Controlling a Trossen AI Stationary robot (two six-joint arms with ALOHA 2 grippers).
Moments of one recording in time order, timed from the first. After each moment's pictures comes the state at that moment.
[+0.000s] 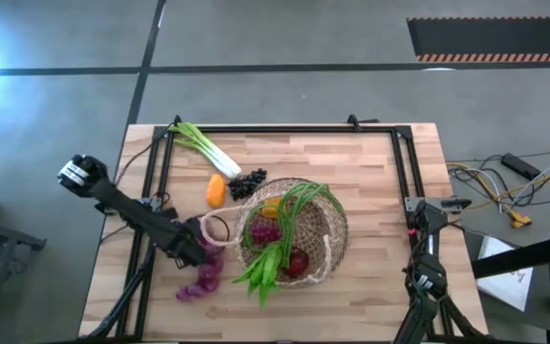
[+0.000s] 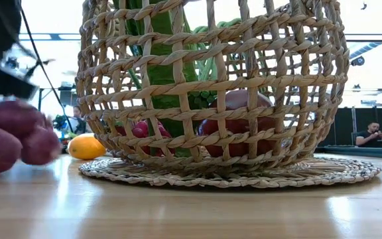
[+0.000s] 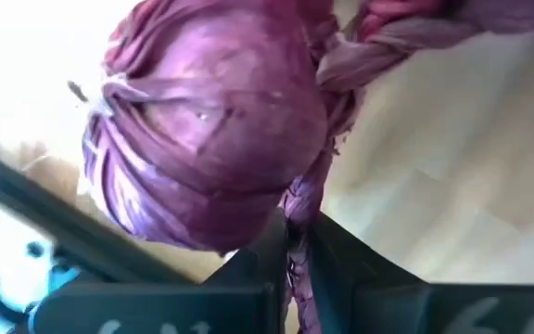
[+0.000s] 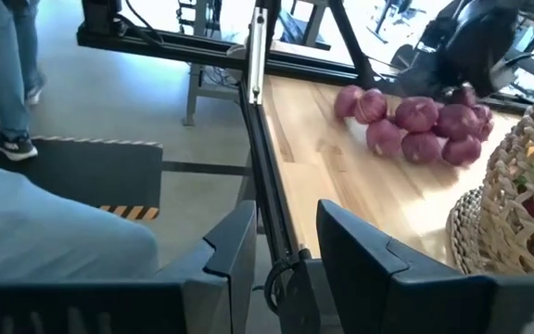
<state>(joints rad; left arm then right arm) -0.56 1.39 0.67 -1.07 -0.08 -1.03 1.04 2.56 2.35 -0.59 1.08 0.56</state>
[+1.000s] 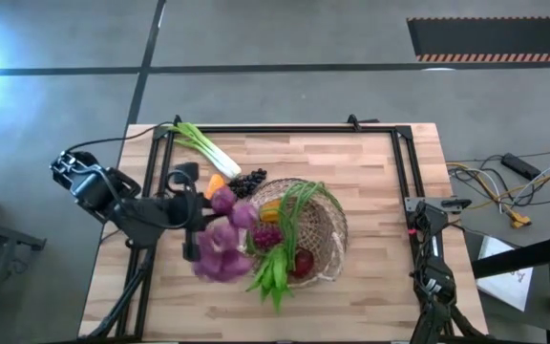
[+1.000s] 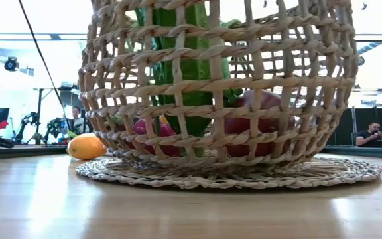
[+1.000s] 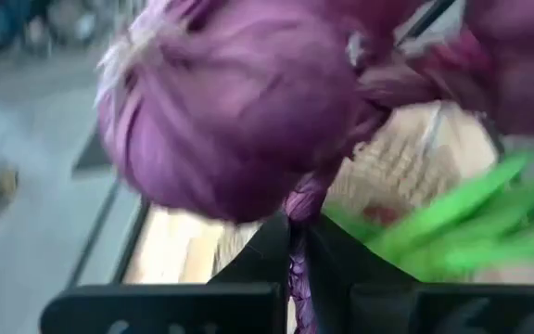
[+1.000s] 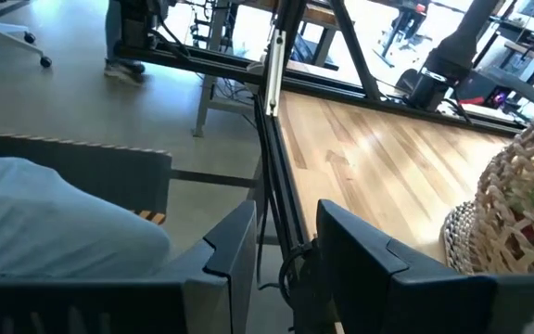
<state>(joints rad) -0.58 1.38 1.89 -1.14 -0.70 -0.17 1.11 2.55 2.35 -0.59 1.13 0.52</state>
